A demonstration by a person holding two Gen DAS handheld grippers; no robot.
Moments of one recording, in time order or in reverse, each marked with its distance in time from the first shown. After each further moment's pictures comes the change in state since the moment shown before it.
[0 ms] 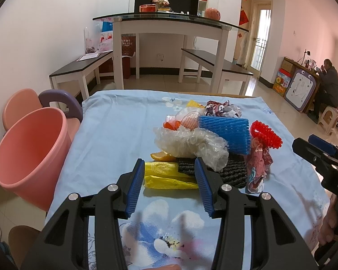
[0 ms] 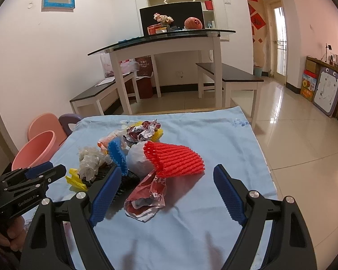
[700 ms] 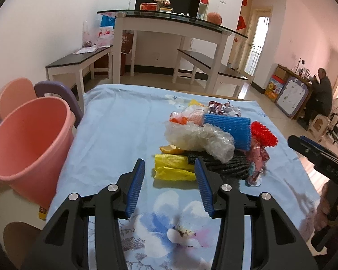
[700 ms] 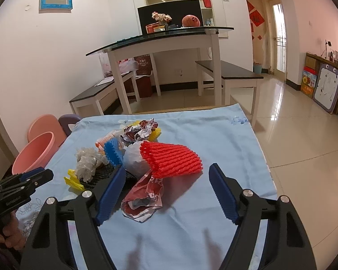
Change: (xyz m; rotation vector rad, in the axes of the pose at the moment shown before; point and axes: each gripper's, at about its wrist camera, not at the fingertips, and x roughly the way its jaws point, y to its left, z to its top) left arm -0.012 0.030 -0.010 -0.059 0.009 -0.095; right arm 0.007 -0.007 0.001 0.017 0.012 0.008
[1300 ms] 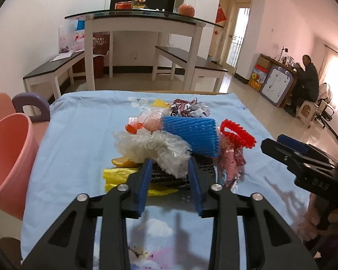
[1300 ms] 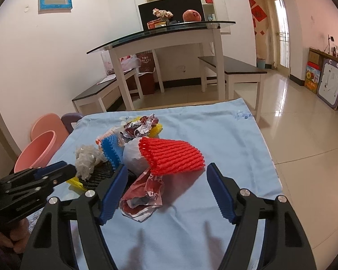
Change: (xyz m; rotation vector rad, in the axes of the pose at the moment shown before) left arm 0.033 -0.055 0.018 0.097 0.030 -0.072; right arm 0.009 -0.006 -0.001 0.017 0.026 0.036
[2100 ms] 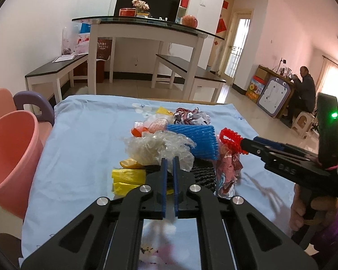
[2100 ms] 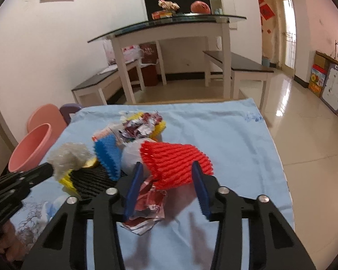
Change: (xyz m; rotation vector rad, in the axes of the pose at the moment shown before) left arm -0.022 0.015 -0.005 -0.047 -0.067 -0.034; right arm 0.034 0.009 0.013 -0.037 0.072 -0.020
